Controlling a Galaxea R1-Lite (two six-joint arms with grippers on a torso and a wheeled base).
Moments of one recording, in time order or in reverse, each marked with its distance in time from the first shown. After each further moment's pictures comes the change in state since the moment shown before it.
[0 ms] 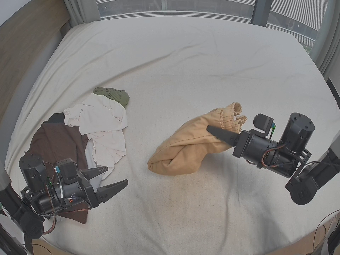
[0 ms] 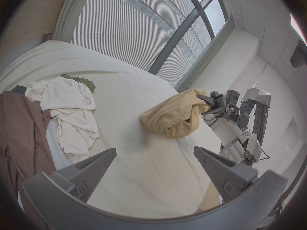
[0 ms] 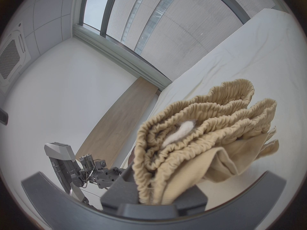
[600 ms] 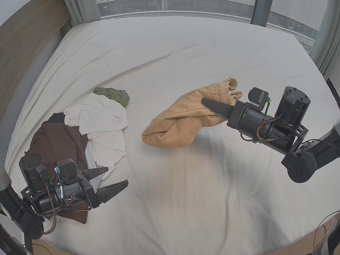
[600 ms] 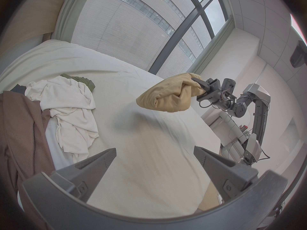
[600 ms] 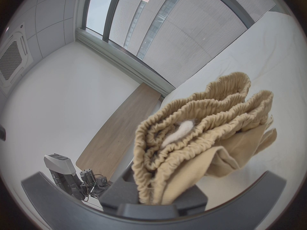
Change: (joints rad) left arm -0.002 0.000 0.002 0.000 0.000 -0.001; right arm -0.011 0.002 -0.262 0.207 0.013 0.008
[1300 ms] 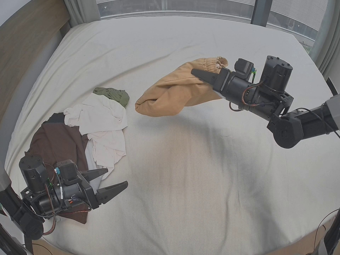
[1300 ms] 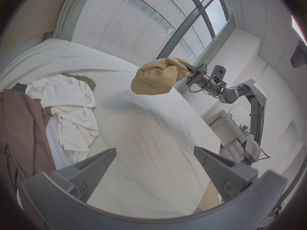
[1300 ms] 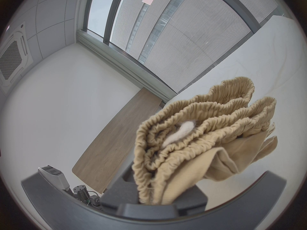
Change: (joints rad) left arm 0.001 0.000 0.008 0.000 0.000 -0.002; right arm -0.023 0.138 -0.423 0.243 0.009 -0.002
